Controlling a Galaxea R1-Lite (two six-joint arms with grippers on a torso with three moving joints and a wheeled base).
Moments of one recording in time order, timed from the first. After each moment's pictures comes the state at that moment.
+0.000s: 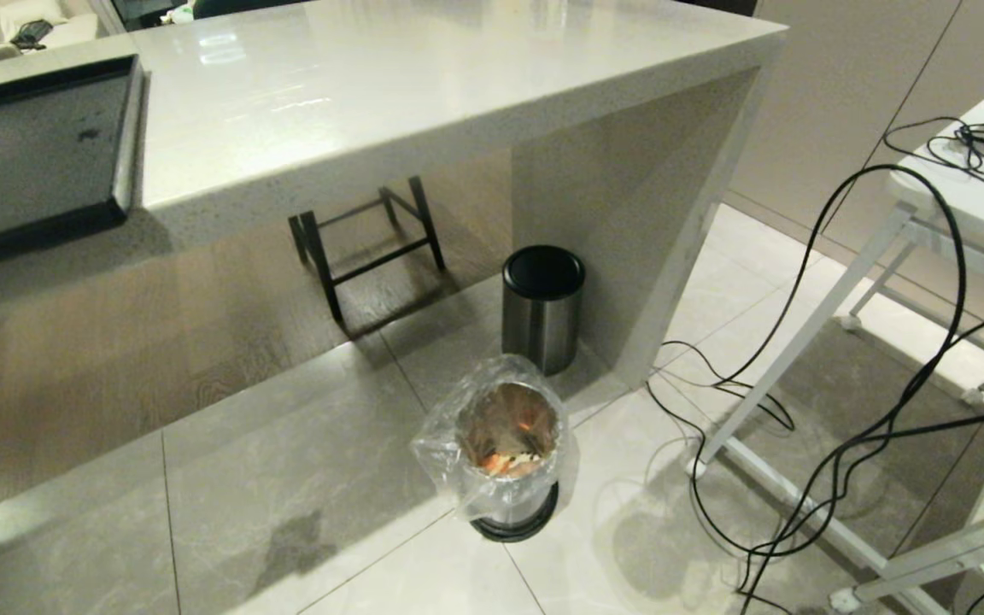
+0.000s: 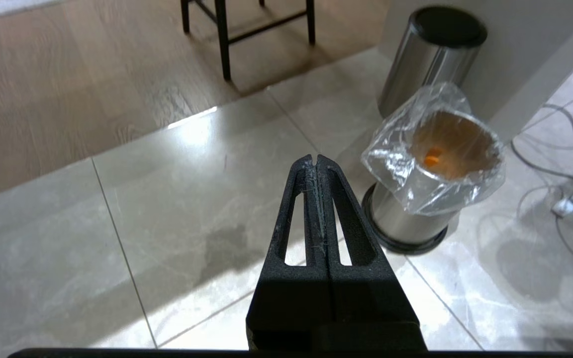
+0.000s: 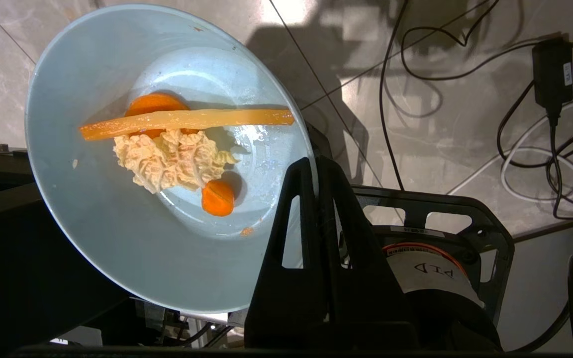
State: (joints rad) left arm 0.00 0.00 0.00 0.00 0.02 -0.05; right arm 0.76 0.95 -0.48 0.60 -0.16 0.70
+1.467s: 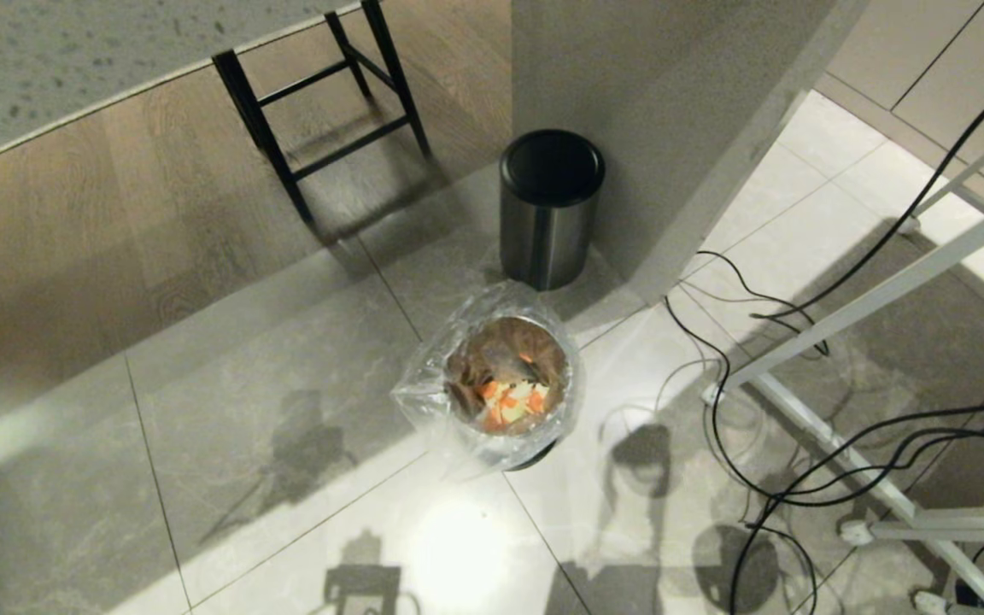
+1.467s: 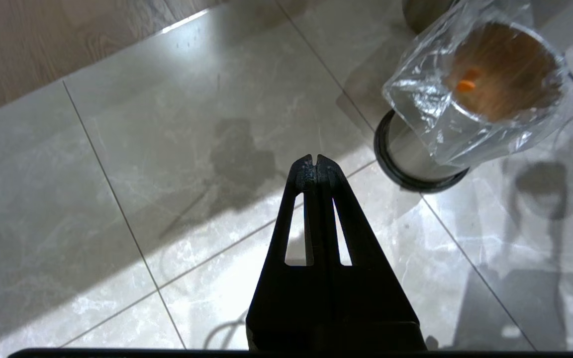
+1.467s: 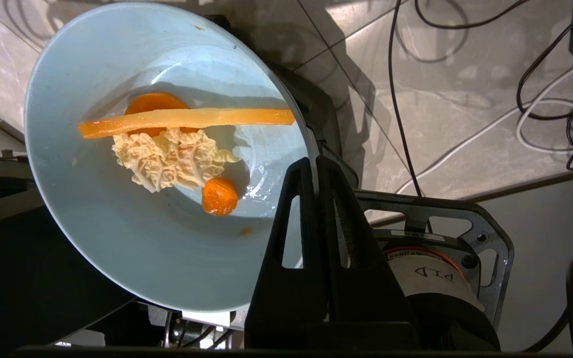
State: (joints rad) left arm 0.00 0.00 0.00 0.00 0.02 -0.05; right arm 0.76 0.95 -0.49 0.60 -0.16 0.69
